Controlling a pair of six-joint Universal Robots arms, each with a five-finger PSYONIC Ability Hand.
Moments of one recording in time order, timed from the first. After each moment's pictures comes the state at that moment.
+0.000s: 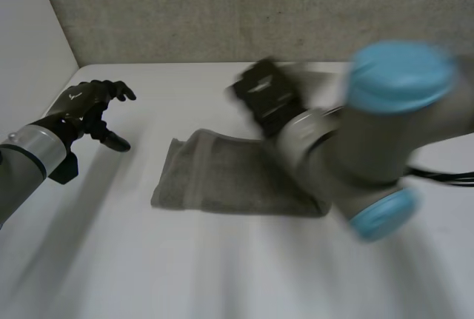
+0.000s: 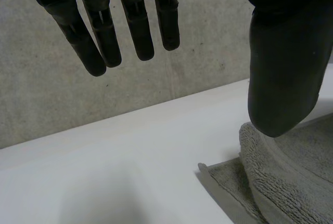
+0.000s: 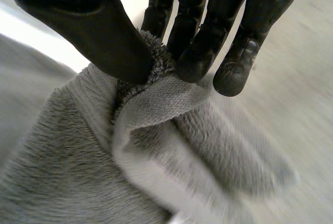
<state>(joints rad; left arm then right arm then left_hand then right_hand) 4.64 -1.85 -1.65 3.35 -1.17 3.12 2.27 -1.04 1.15 -0.04 1.47 2.47 0.53 0.53 0.52 0.53 0.50 1.30 1.29 1.33 1.33 1.15</state>
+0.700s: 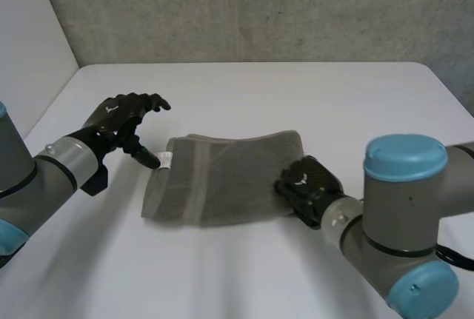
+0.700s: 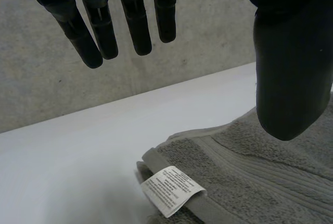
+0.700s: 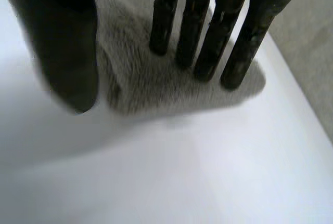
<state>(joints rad) 4.51 -1.89 -1.65 3.35 -1.17 3.12 2.13 -1.10 1.63 -0.06 1.48 2.41 0.44 0.46 0.43 0.45 0.42 0.78 0.79 0.79 0.78 0.62</state>
